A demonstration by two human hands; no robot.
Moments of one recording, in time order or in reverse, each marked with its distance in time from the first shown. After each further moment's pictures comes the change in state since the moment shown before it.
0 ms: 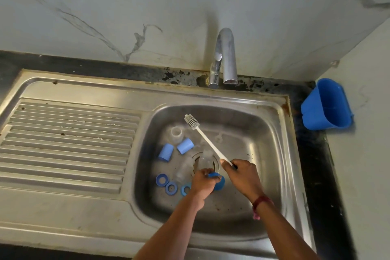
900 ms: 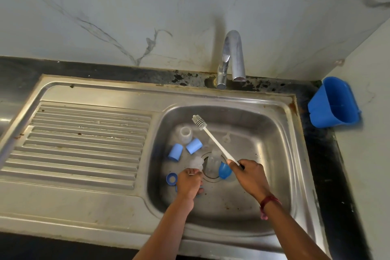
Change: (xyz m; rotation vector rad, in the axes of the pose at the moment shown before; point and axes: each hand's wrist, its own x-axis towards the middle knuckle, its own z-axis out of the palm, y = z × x) left_hand -0.017 -0.001 -0.061 -0.140 0.187 0.023; right_hand -0.009 -0.001 0.009 0.033 0.000 0.019
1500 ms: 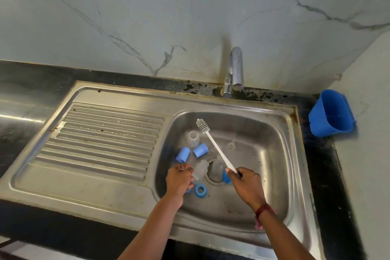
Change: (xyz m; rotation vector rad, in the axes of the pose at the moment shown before) left_hand -0.042 0.023 -0.039 -0.070 0.094 0.142; right_hand -0.040 -0.018 -0.003 0.074 0.010 -0.035
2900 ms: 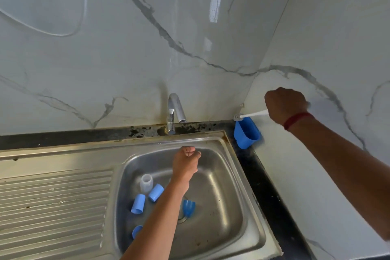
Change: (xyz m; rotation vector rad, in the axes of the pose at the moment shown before) left_hand -0.066 0.122 0.101 0.102 -0.497 0.430; right_hand -0.046 -0.174 -0.284 -1.279 0.550 0.146
